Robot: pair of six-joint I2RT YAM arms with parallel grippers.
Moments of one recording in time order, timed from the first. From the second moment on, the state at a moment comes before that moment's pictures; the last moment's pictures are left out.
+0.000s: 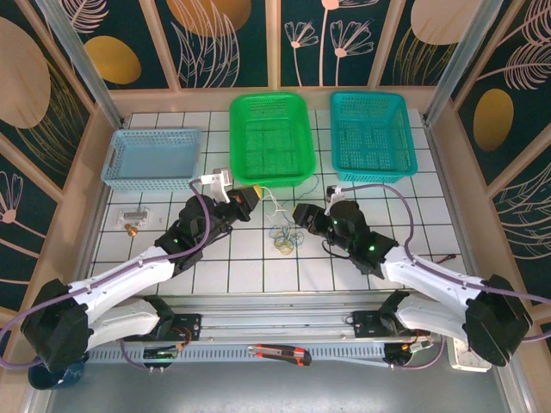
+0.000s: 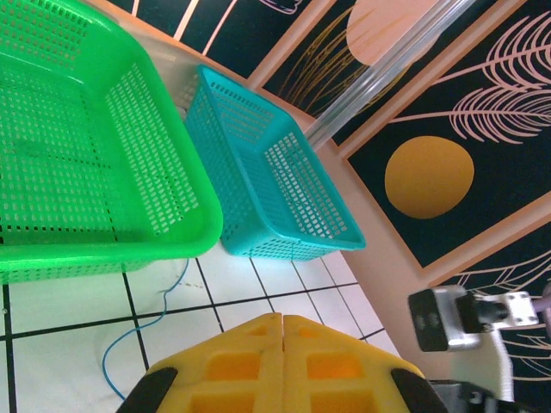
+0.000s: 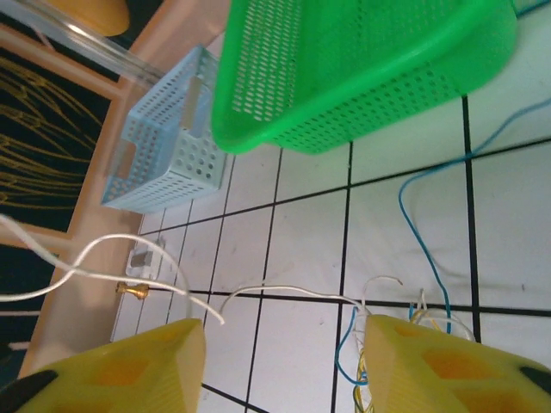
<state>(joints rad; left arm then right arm) -0.75 1.09 0.59 0.39 -0.03 -0.77 0.79 1.03 0.52 0.12 0.04 0.92</state>
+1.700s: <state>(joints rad) -0.75 1.10 0.59 0.39 -0.03 -0.79 0.88 1.21 0.66 0.22 0.06 0.25</state>
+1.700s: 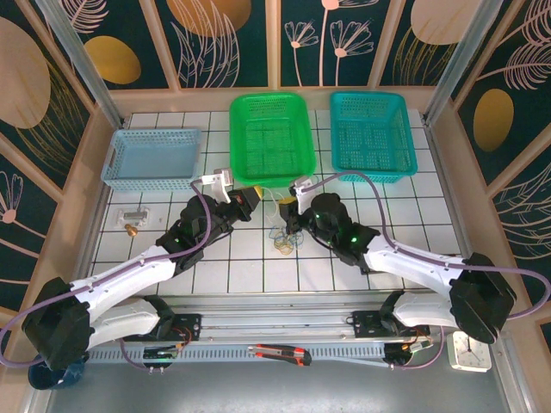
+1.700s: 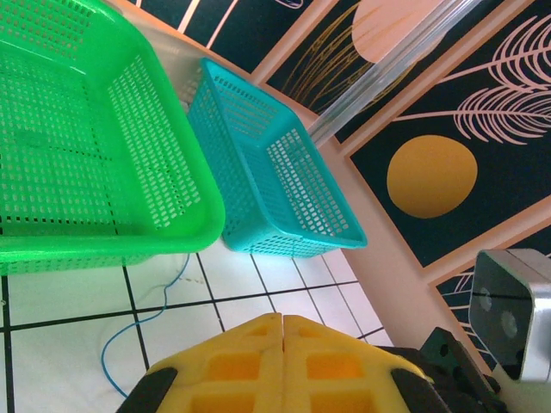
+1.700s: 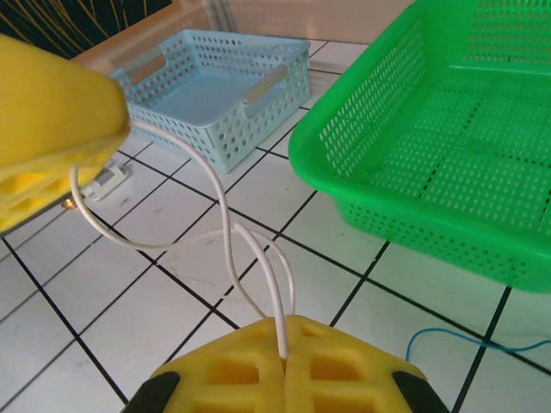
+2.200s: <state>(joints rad) -0.75 1.10 0.50 0.47 -0.03 -0.76 0.80 1.12 0.86 0.10 0.06 0.31</state>
